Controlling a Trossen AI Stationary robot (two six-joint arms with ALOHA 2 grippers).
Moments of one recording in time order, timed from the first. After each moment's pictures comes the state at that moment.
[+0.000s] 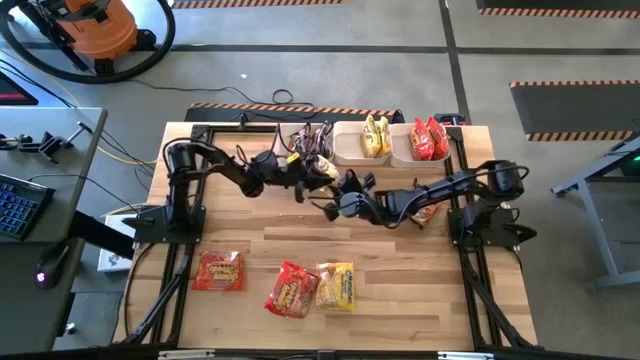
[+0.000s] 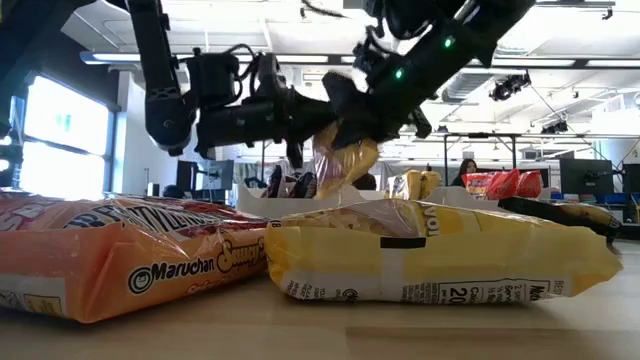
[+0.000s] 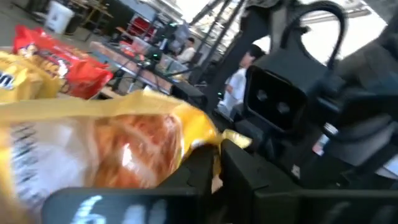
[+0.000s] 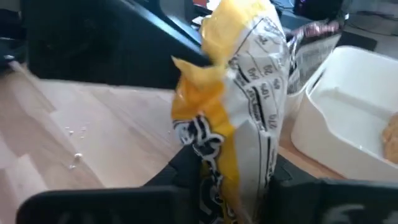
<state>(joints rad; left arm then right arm) 0.37 1.98 0.69 1.47 0.46 -0.60 0.06 1.72 0.97 0.11 0.75 0.52</state>
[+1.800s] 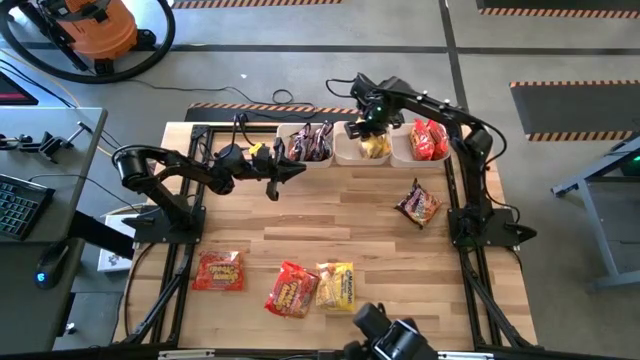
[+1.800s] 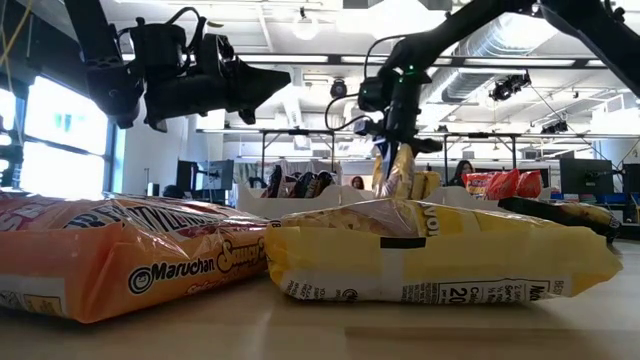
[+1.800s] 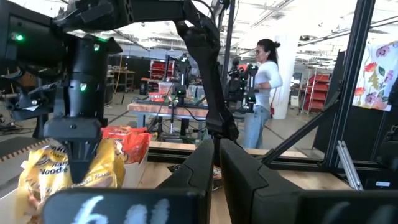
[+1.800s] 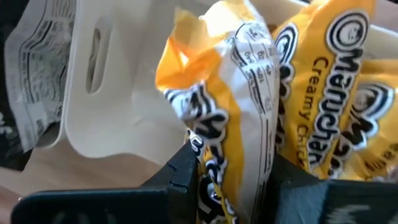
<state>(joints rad) 0.47 1.59 0.42 1.41 0.49 -0.18 -0.74 2.04 1.79 -1.14 -0.13 0.47</state>
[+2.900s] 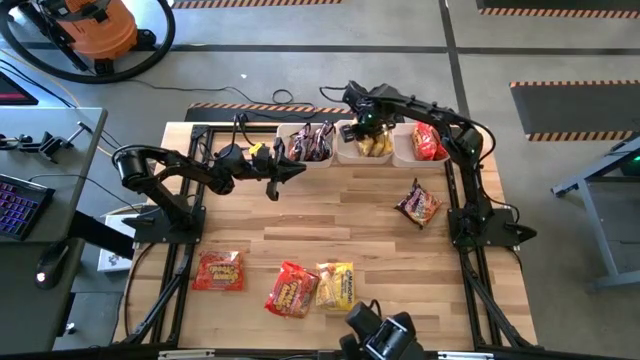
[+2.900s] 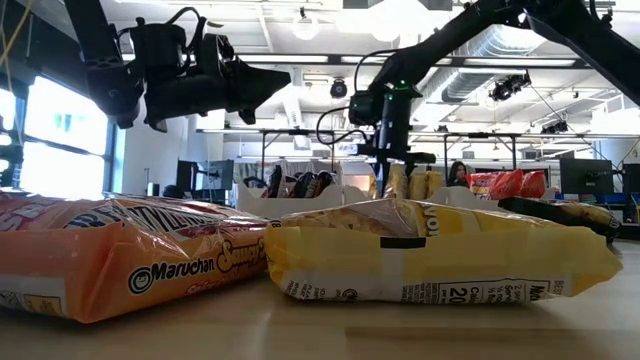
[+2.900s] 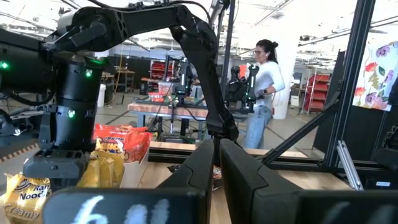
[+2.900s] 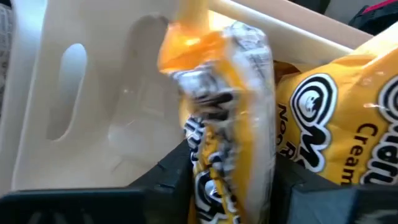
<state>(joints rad) 0.47 1.59 0.42 1.41 0.49 -0.18 -0.72 2.12 1.78 -1.04 0.01 0.49</state>
